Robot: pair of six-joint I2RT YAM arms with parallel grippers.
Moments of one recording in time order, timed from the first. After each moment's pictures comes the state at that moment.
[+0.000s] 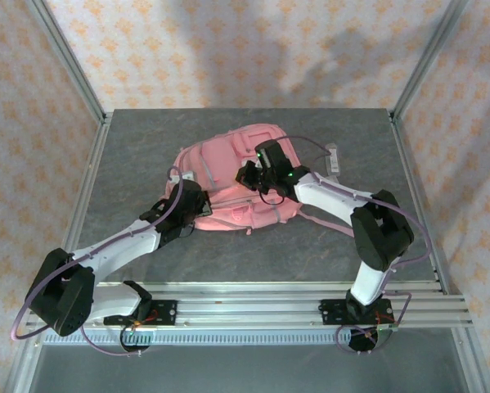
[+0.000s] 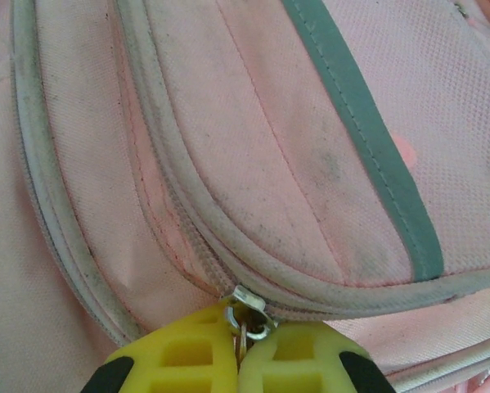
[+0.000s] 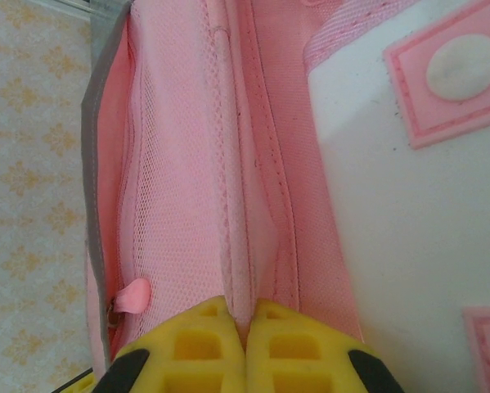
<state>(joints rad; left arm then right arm) -0.51 1.24 0.64 -0.12 -0.19 -0.71 0.64 1.75 1.23 -0.17 -0.26 0.96</state>
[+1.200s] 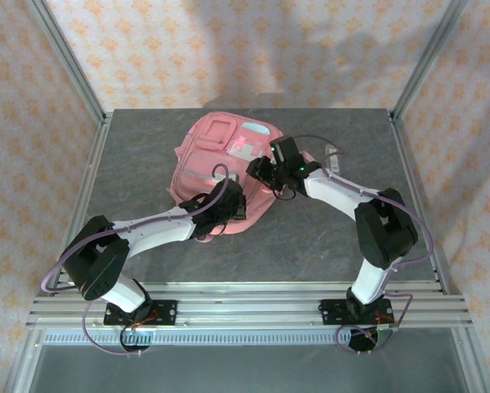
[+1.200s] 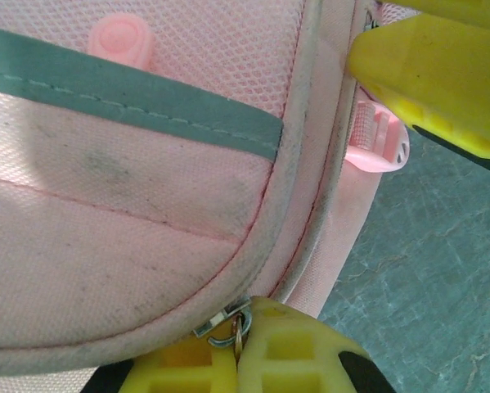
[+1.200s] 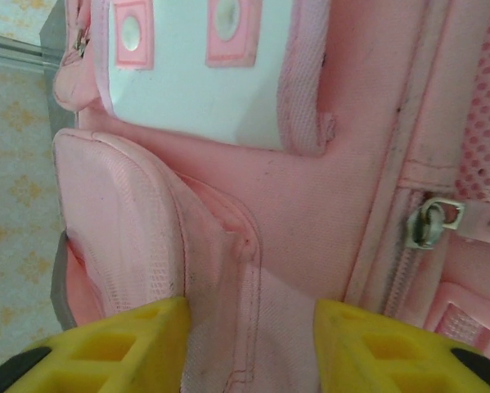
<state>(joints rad) -0.74 1.53 0.88 -0.14 -0.19 -0.71 0.55 1.75 1.21 -0.21 -0.26 0.97</state>
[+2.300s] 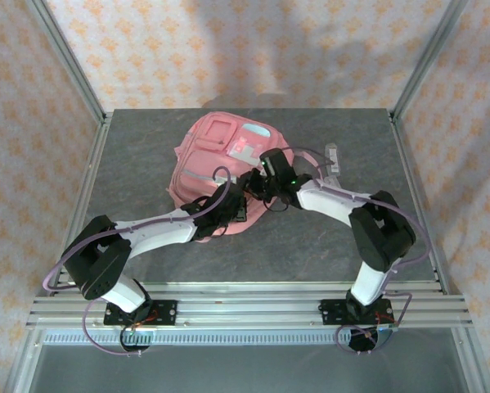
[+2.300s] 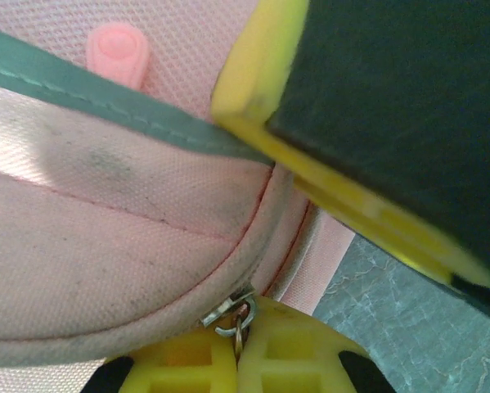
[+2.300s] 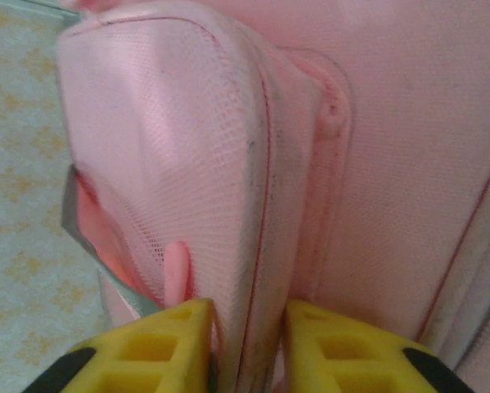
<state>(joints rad) -0.76 1.53 0.85 -0.11 -0.21 -0.73 0.63 1.75 1.11 -0.09 -0.31 1.05</state>
